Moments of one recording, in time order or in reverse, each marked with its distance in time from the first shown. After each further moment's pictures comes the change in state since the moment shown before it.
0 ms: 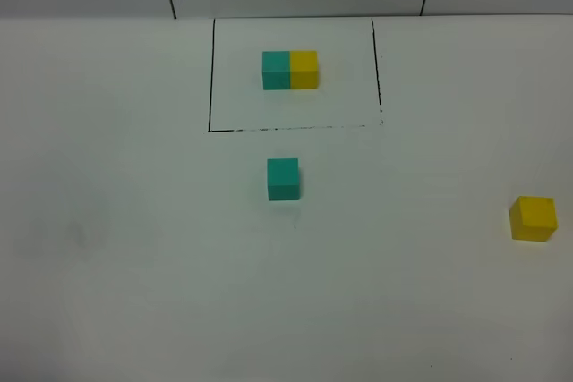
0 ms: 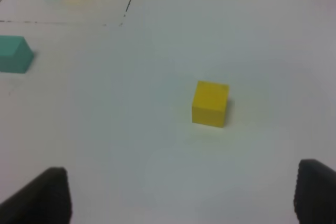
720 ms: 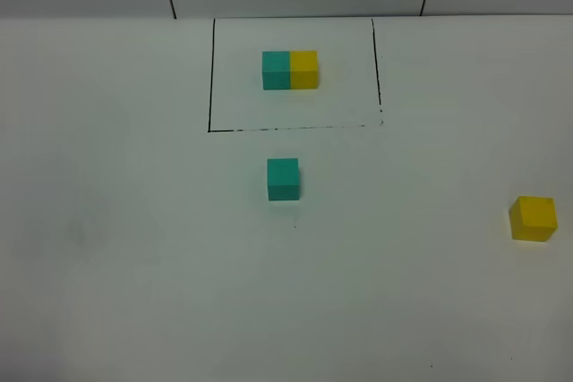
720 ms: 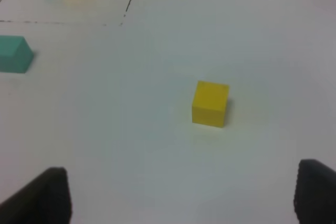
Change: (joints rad) left arm 0.000 0.000 0.000 0.000 0.000 0.001; right arm 0.000 0.000 0.000 0.000 0.000 0.000
